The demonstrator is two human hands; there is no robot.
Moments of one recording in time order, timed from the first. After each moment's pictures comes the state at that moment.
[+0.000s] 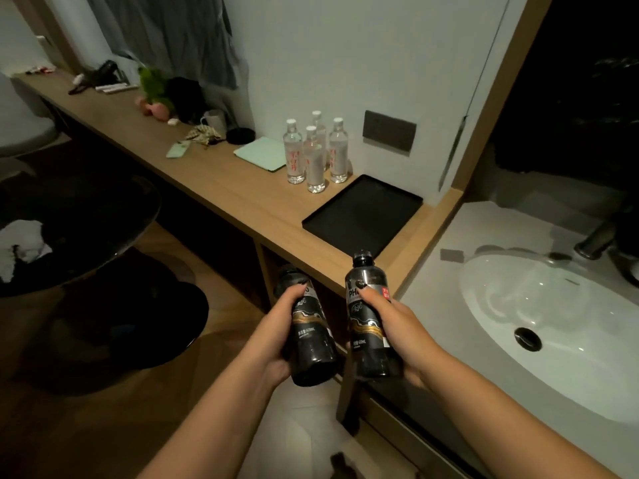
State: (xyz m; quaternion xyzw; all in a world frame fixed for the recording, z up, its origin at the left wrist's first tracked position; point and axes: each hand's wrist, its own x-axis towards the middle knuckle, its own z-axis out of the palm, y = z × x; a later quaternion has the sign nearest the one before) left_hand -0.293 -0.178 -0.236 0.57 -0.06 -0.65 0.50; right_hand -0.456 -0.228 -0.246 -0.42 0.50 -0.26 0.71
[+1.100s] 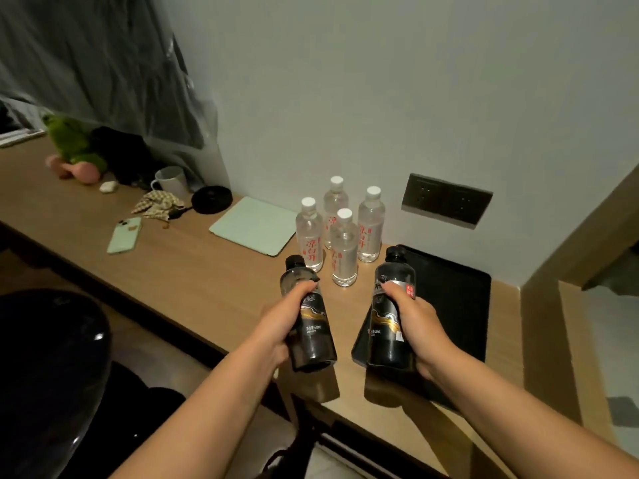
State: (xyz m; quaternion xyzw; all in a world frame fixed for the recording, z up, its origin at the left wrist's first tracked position) left_hand -0.038 -0.572 -0.253 0.60 -0.18 -0.67 0.40; right_hand -0.230 -0.568 -0.247 -0.32 0.61 -0.38 0.61
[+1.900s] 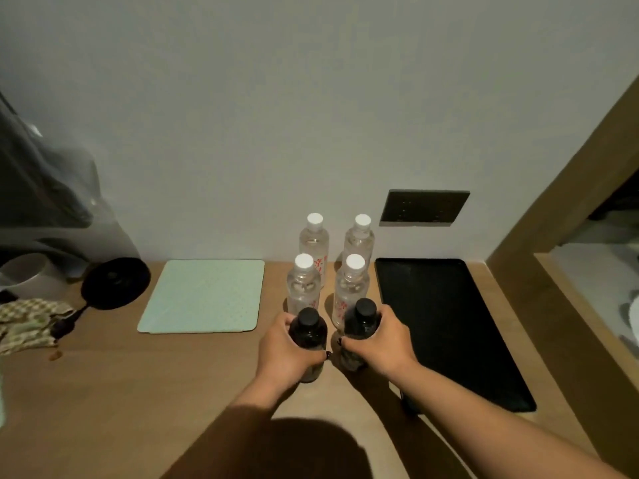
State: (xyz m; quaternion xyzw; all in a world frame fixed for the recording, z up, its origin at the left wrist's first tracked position) left_hand 0.056 -0.743 -0.307 0.58 -0.64 -0.46 0.21; right_hand -0.103 -0.683 -0.297 -0.39 0.80 -0.34 0.31
